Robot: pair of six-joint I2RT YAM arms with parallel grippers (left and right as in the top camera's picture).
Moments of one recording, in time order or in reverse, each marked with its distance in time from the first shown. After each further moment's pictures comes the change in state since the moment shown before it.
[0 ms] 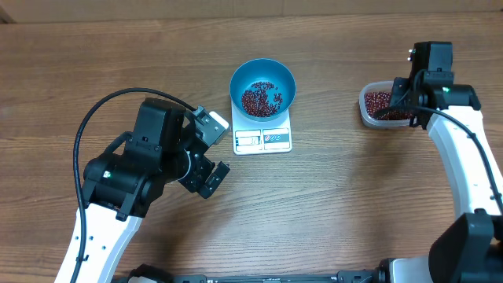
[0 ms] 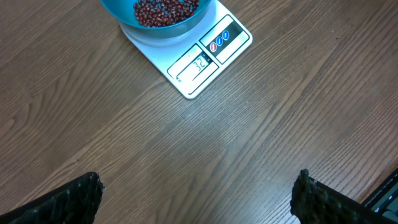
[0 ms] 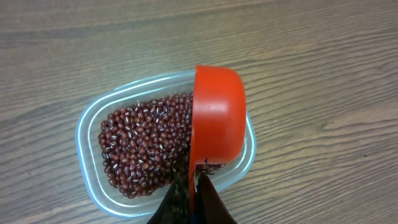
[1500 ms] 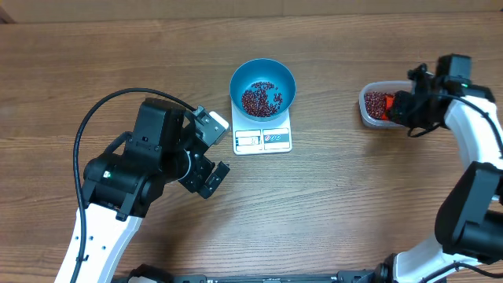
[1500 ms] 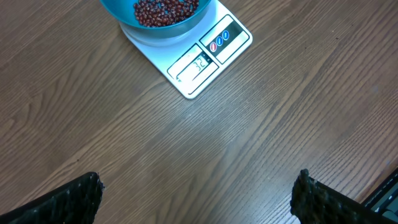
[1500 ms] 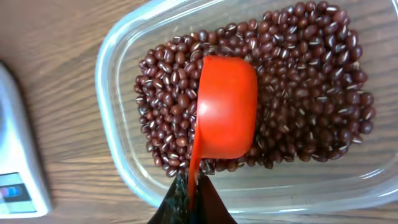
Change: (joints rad) left arm 0.000 0.000 0.000 0.000 0.000 0.000; right arm -0.203 0.192 0.000 -0.061 -0.604 -0.077
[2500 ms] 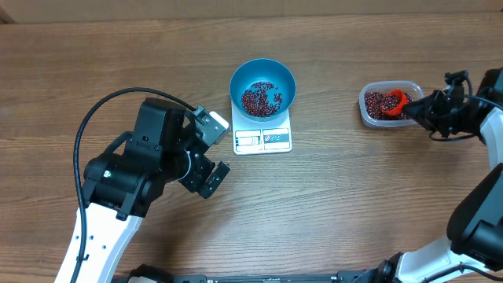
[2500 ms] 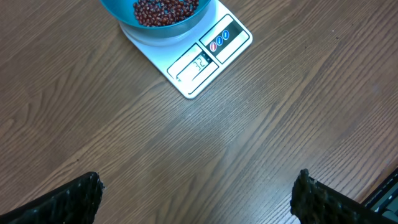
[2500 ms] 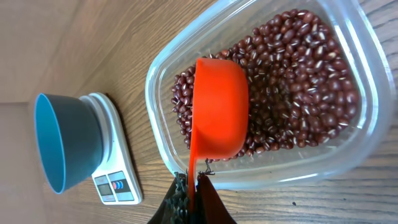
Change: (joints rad) left arm 0.000 0.002 0.000 0.000 0.000 0.000; right arm -0.219 0.002 0.000 -0.014 -0.373 0.056
